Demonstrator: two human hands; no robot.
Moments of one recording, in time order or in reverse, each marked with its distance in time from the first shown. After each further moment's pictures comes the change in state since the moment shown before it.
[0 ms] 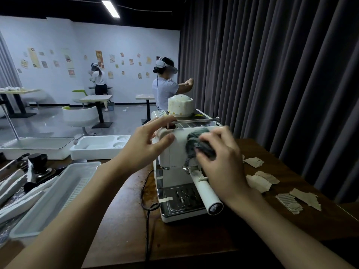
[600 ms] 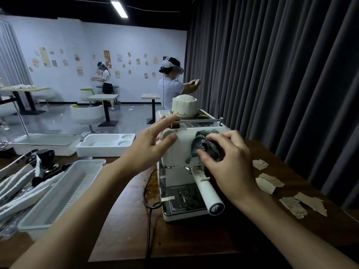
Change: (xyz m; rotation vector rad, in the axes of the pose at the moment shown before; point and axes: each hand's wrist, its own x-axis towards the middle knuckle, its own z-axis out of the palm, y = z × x) left_hand -0.003 -0.005 0.004 0.057 0.024 -0.027; right_hand 0.001 0.009 -0.007 0.053 -0.029 0.078
